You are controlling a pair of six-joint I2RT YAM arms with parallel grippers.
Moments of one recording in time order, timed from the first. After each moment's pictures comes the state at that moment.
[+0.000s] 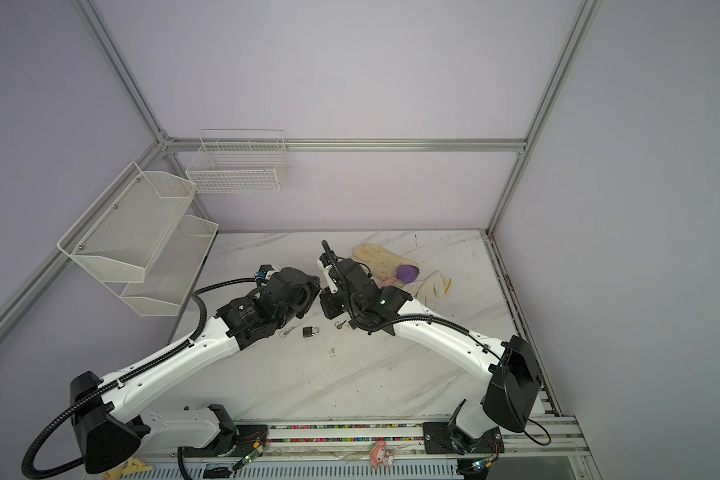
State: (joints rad) left arm -0.80 1.27 1.16 -0.50 -0.40 -1.53; right arm 0.92 1.52 1.36 -0.44 0.03 0.33
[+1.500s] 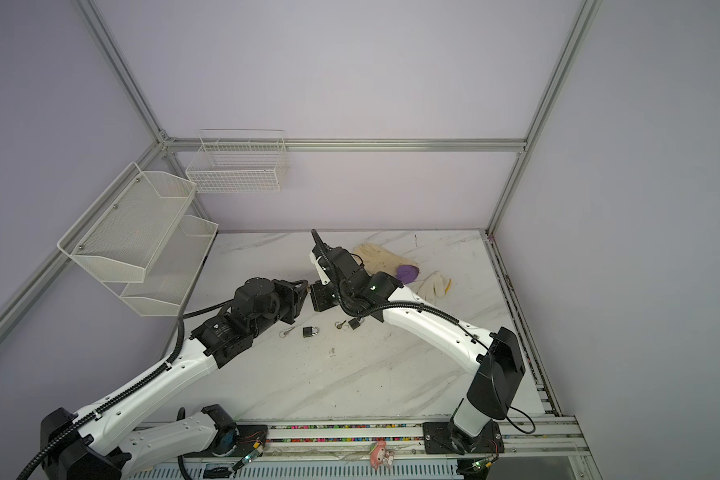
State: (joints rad) left arm -0.65 1.08 0.90 -0.26 -0.16 -1.76; right arm 0.93 1.61 1.51 -0.54 -0.06 0.44
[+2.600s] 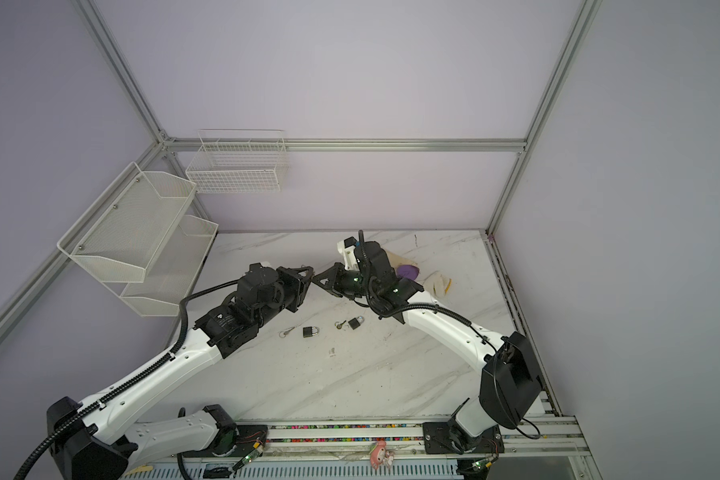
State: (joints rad) left arm -0.67 1.14 1.02 -0.25 -0.18 -1.57; right arm 0.76 1.52 1.27 -0.08 -0.46 1.05
